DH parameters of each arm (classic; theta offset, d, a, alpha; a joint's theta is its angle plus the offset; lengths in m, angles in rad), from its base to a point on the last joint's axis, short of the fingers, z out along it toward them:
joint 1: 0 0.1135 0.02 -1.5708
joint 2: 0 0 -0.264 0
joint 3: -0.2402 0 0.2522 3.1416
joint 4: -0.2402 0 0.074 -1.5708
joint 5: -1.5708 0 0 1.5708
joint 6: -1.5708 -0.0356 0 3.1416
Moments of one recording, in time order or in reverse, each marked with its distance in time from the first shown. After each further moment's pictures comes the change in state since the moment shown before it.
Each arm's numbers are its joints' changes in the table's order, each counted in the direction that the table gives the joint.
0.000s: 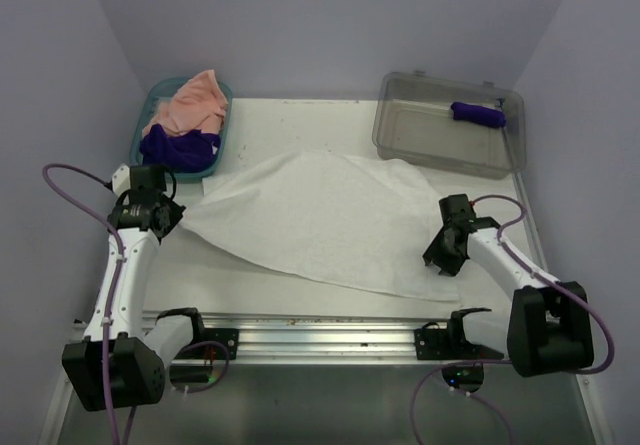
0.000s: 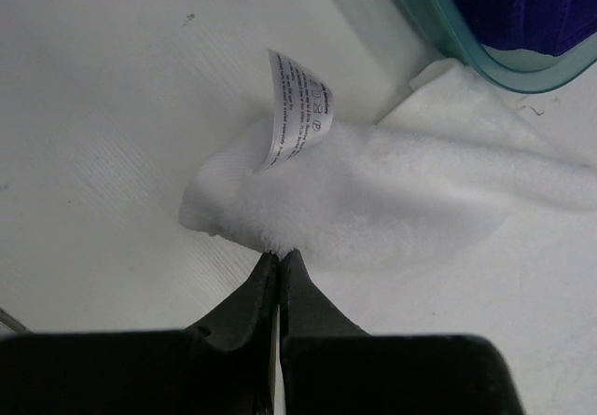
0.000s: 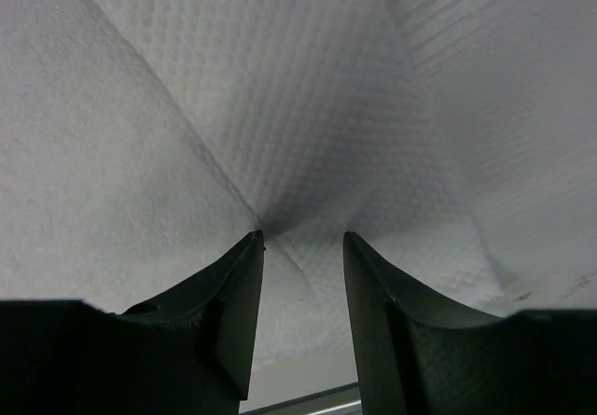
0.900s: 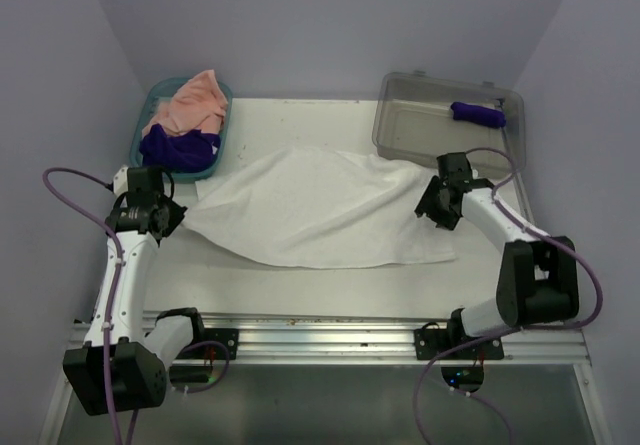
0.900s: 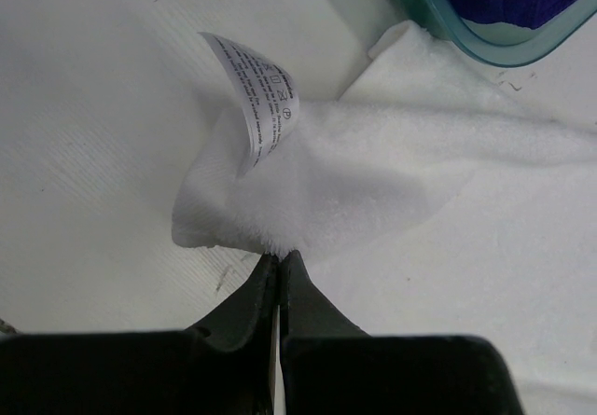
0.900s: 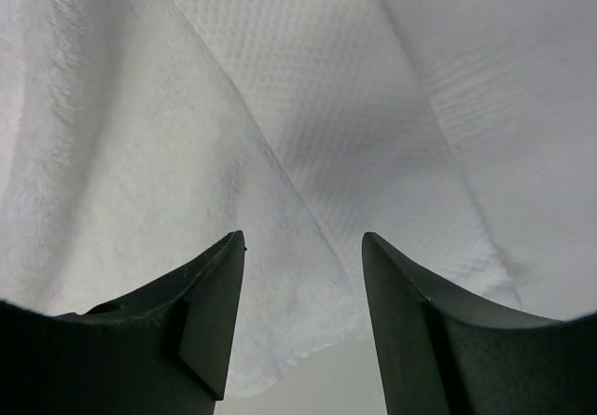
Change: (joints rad) left arm 0.016 -0.021 0.002 -0.010 -0.079 -0.003; right arm -0.005 0.379 -0.347 0.181 0.014 0.164
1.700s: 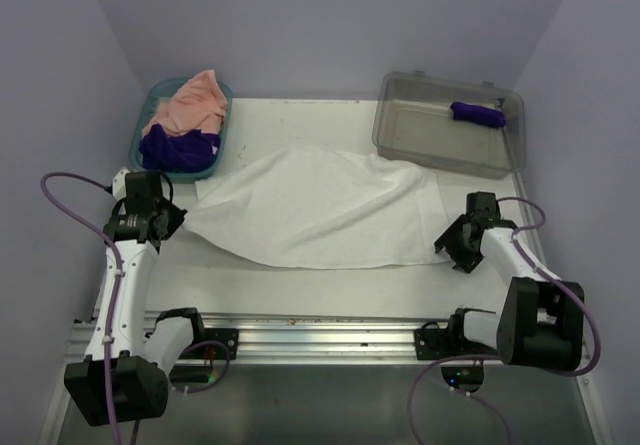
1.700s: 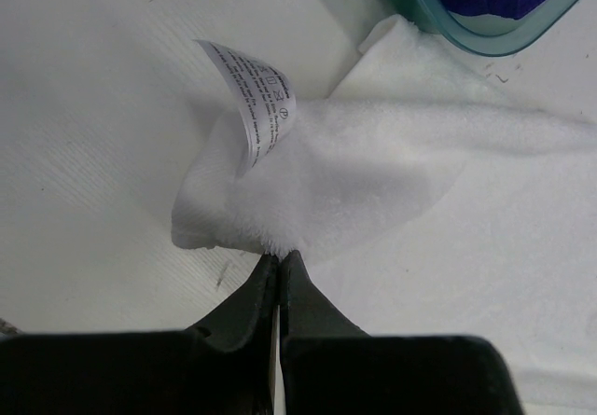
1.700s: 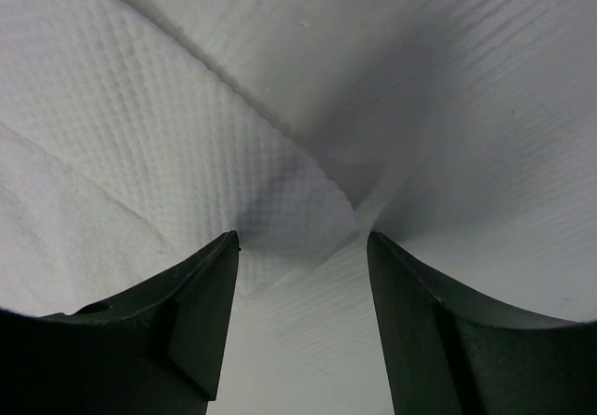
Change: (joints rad) left arm 0.000 -0.061 0.022 -0.003 -0.019 -0.010; right arm -0.225 -0.314 0.365 -0.034 0.058 -0.080
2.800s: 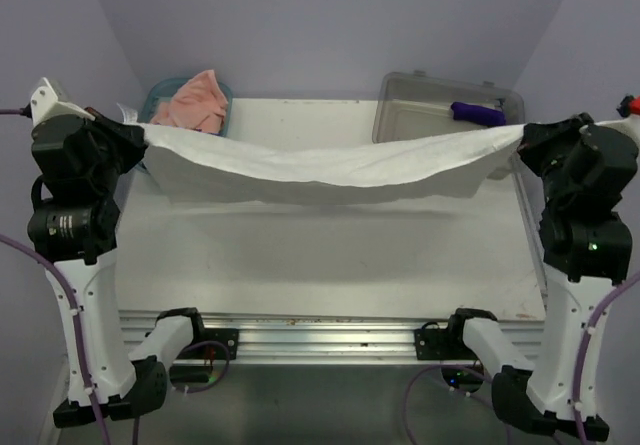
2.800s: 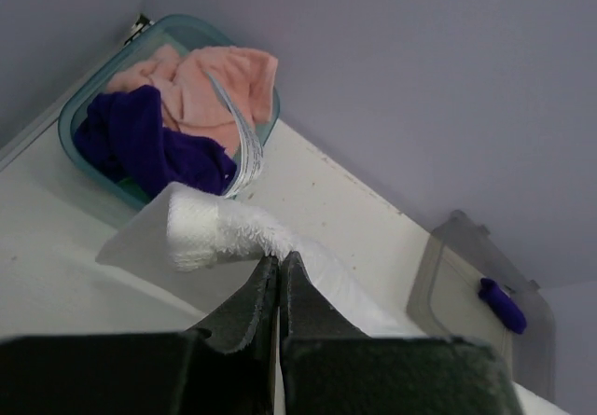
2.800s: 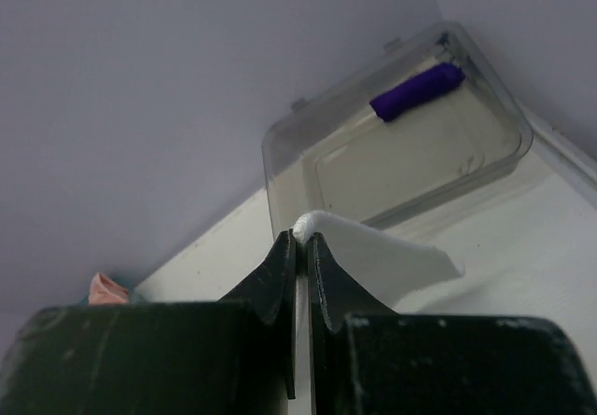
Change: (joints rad) left arm 0.000 0.059 -0.723 -0.072 -0.131 -0.122; right arm -0.006 -0.272 -0.968 -0.189 -0.114 0.047
